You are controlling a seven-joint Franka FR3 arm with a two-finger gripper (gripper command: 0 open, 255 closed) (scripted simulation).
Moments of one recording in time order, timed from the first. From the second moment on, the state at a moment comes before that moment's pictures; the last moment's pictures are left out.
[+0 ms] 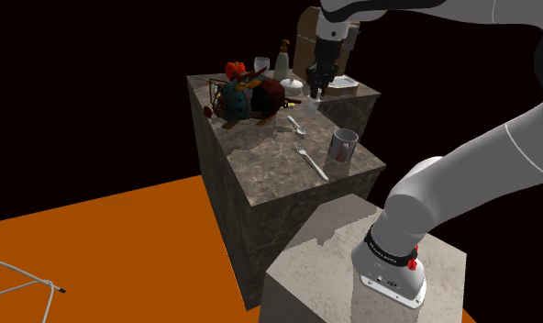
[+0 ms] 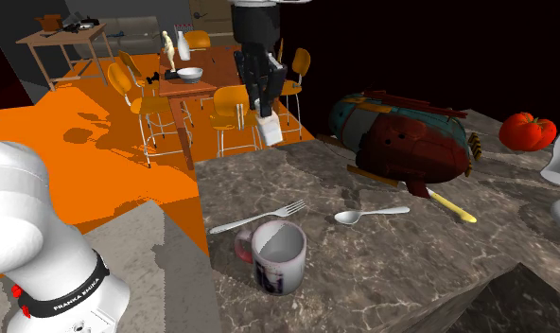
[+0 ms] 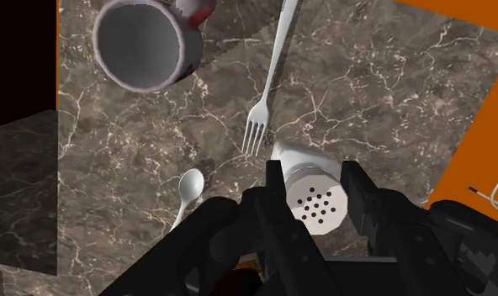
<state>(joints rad) -0.18 -0.45 -0.16 -2.18 -0.07 1.74 -0.10</state>
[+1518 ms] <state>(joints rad) -0.31 -0.59 -0.39 -2.35 -0.21 1.79 -0.37</state>
